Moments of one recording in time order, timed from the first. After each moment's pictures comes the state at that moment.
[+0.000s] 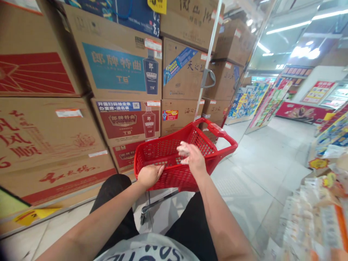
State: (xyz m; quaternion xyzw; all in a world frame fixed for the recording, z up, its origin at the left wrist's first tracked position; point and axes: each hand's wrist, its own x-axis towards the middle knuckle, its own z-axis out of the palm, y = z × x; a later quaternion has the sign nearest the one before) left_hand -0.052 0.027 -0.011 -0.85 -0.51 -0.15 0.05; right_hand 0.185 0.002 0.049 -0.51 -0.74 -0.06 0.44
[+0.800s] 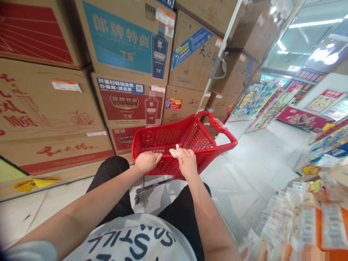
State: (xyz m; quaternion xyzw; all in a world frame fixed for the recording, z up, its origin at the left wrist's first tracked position) left_hand -0.053 0.026 -0.014 -0.84 -0.51 -0.17 0.05; right_hand 0.158 -0.009 -0.006 -0.58 -0.77 -0.09 0.25
